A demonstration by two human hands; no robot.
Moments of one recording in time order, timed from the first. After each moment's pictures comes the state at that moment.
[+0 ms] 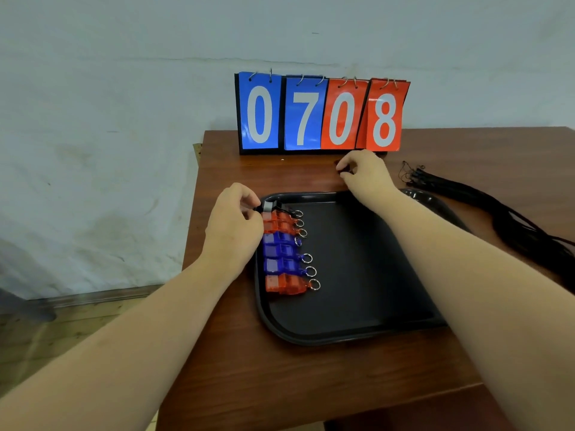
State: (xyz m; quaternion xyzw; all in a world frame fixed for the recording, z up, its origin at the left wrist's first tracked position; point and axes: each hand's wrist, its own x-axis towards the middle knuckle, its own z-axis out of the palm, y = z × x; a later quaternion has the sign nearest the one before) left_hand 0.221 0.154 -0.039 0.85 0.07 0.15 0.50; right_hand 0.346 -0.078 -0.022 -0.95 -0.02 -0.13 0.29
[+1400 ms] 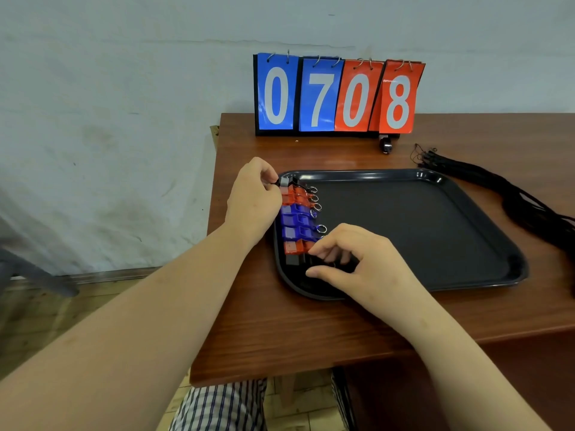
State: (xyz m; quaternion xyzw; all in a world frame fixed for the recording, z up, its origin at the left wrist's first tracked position) left_hand 0.222 0.158 -0.045 0.85 0.04 0.16 0.50; right_hand 0.118 -0.030 -0.030 -0.90 -0.22 -0.06 0.37
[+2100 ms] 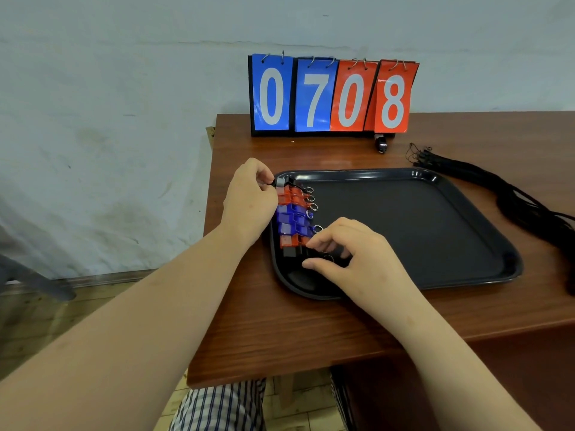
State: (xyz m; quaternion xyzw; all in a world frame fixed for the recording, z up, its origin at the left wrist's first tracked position) left_hand 0.221 0.157 -0.045 0.85 0.03 0.17 0.50; right_hand 0.121 -0.025 -0.034 -0.92 -0.19 -0.10 0.33
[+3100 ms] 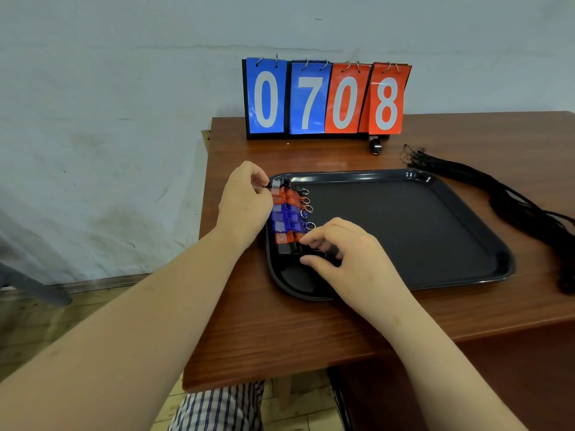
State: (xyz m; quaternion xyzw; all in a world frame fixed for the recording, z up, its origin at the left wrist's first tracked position) left_hand 0.220 0.157 -0.043 0.84 0.04 0.16 0.51; right_hand 0.123 -0.021 -0.037 -0.93 -0.17 -0.11 0.30
